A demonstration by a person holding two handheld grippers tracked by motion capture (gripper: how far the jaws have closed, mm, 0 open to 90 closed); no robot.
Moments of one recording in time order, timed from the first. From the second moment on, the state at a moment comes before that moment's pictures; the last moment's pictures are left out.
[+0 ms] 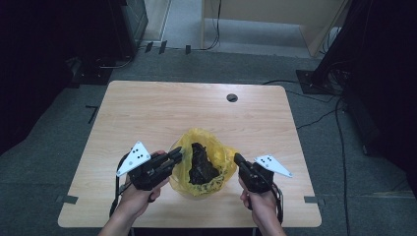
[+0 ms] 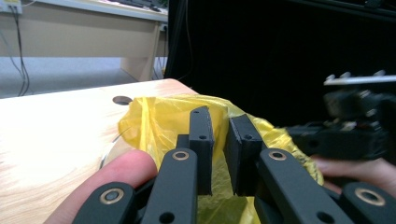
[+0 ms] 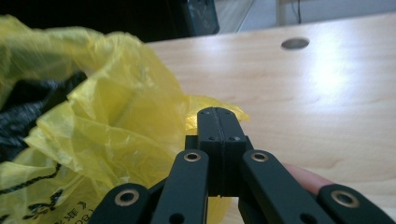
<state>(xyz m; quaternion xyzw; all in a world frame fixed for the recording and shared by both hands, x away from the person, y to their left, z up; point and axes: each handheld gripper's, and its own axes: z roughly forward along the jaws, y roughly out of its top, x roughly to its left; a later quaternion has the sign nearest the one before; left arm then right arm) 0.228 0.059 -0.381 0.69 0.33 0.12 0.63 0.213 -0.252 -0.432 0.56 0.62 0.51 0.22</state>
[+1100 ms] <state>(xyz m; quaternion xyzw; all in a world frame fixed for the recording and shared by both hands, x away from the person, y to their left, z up) 0.242 0.071 -0.372 0.63 0.43 0.09 0.64 0.168 -0.196 -0.359 0.38 0.69 0.56 0.27</state>
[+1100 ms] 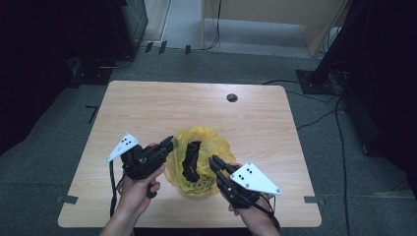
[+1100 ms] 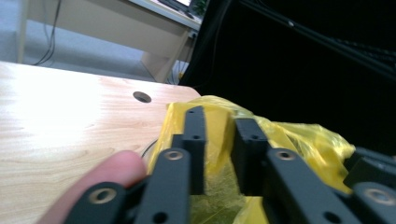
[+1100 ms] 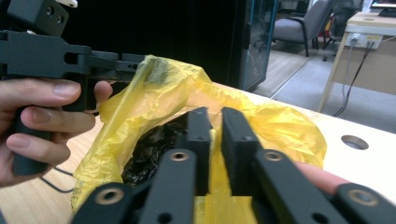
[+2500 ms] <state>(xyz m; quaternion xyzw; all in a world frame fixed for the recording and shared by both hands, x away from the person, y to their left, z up) 0.225 0.065 -0.363 0.69 0.36 0.09 0.62 0.164 -0.199 -0.350 0.35 0.69 0.60 0.22</state>
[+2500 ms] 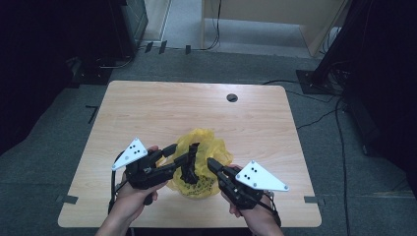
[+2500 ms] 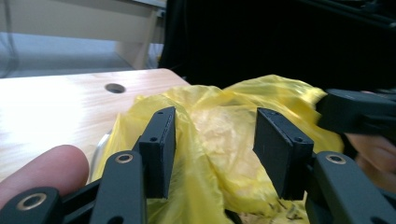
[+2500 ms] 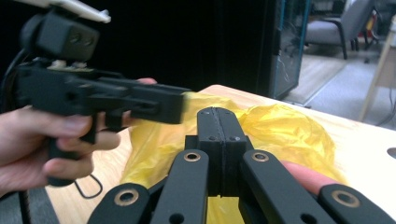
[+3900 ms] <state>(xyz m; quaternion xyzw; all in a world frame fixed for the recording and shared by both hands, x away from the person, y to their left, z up) 0.220 0.065 -0.357 0.74 0.27 0.03 0.62 0.185 -0.166 -0.325 0.33 0.70 0.60 0.21</state>
